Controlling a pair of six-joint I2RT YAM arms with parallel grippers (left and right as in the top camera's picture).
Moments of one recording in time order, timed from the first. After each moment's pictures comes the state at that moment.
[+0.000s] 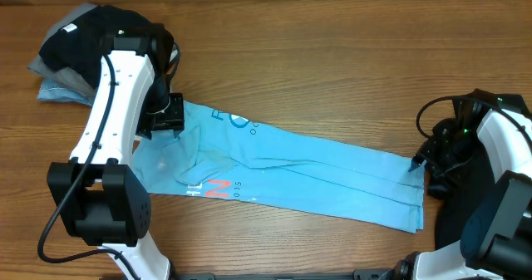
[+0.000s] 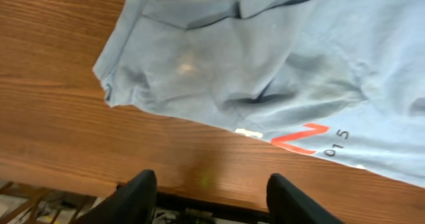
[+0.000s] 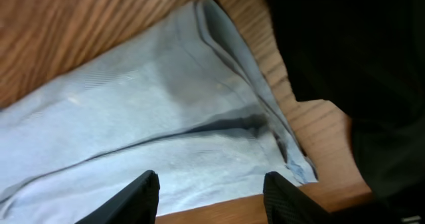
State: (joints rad) left arm -0.06 1.90 1.74 -1.61 -0.08 -0.23; right arm -0.36 1.71 1.13 -1.24 -0.15 0.35
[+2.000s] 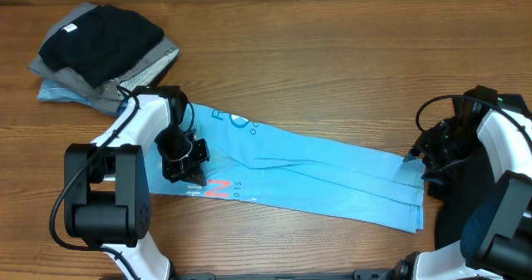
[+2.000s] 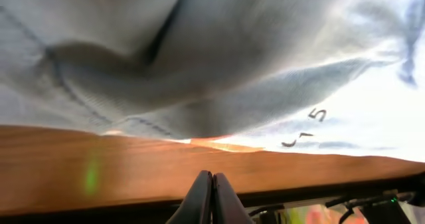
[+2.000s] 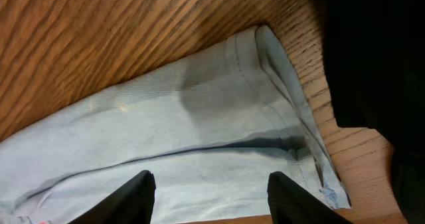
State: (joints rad) left arm -0.06 1.90 1.19 -1.27 0.33 -0.31; right arm -0.36 1.71 1.13 -1.18 -0.24 0.33
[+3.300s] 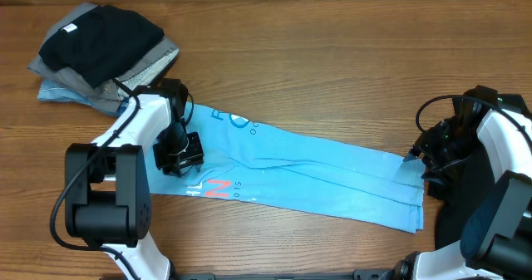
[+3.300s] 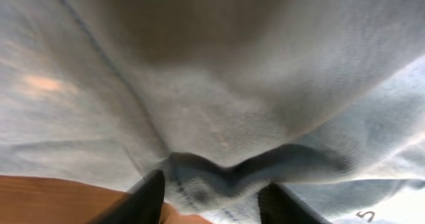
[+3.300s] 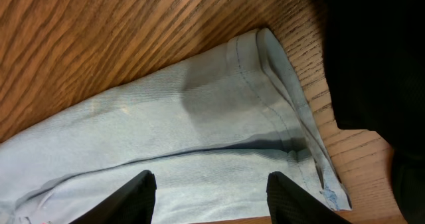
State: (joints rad) left arm -0.07 1.90 1.19 -1.11 0.08 -0.38; right arm -0.36 1.71 1.13 -1.17 -0.24 0.33
